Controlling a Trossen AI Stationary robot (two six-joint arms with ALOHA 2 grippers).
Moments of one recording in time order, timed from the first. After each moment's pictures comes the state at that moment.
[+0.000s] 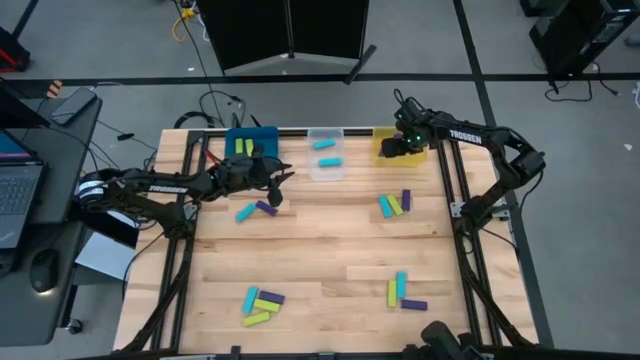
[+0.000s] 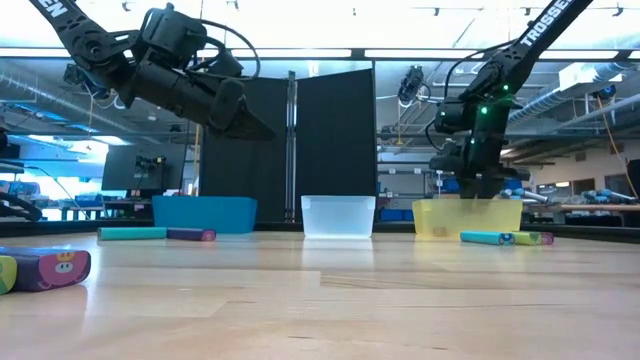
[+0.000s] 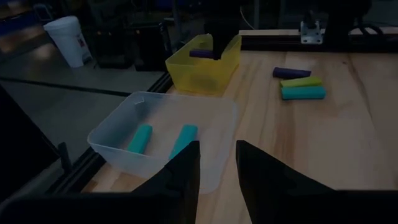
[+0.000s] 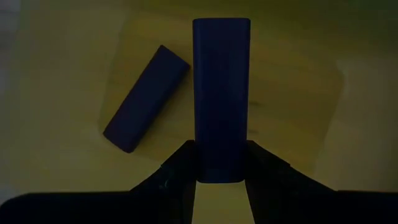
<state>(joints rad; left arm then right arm) 0.35 1.24 0.47 0.51 -0.07 0.10 -0.94 1.59 0.95 -0.63 0.03 0.44</state>
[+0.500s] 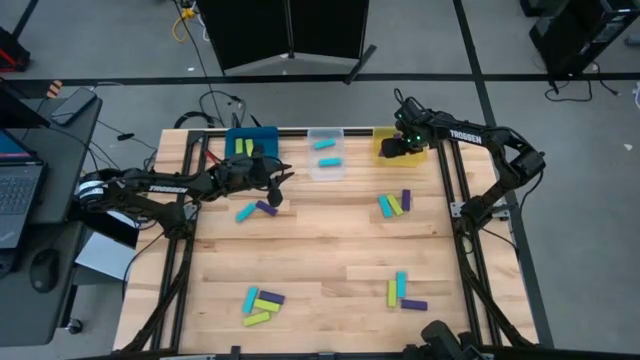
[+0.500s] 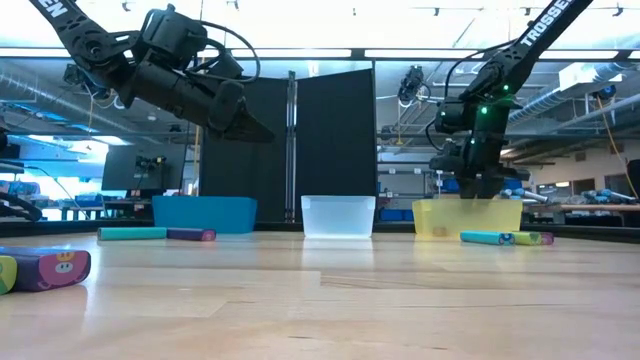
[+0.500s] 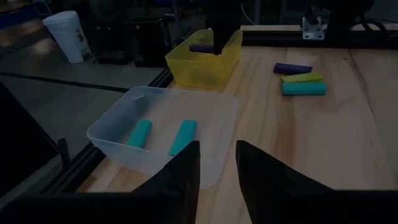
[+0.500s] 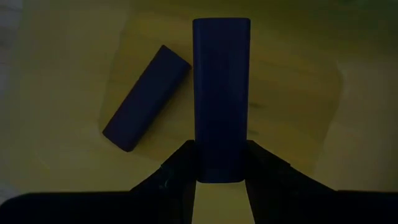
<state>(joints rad) 0.35 1.24 0.47 0.50 -0.07 0.10 -0.95 1.59 0.95 -0.63 0.02 0.42</state>
